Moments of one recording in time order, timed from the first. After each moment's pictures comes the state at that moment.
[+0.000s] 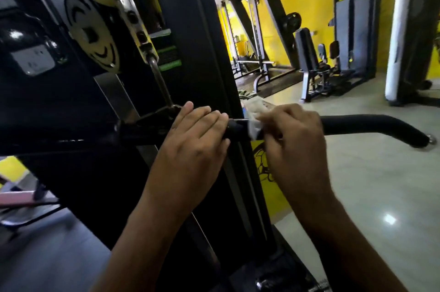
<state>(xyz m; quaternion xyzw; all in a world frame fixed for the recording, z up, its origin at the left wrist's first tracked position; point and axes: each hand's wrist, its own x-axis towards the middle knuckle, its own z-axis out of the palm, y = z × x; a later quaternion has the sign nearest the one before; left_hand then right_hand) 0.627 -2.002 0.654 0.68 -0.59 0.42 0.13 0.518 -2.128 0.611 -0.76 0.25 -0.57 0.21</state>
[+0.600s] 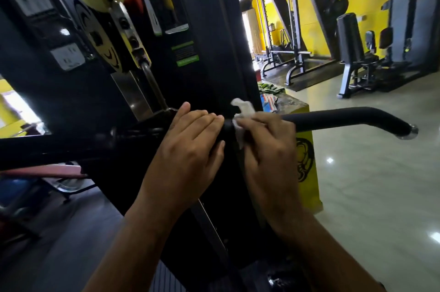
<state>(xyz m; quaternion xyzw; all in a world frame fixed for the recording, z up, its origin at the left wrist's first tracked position) 0.617 -2.009 0.656 0.71 -0.55 0.43 0.09 0.547 -2.128 0.592 -0.74 0.10 -0.61 0.27</state>
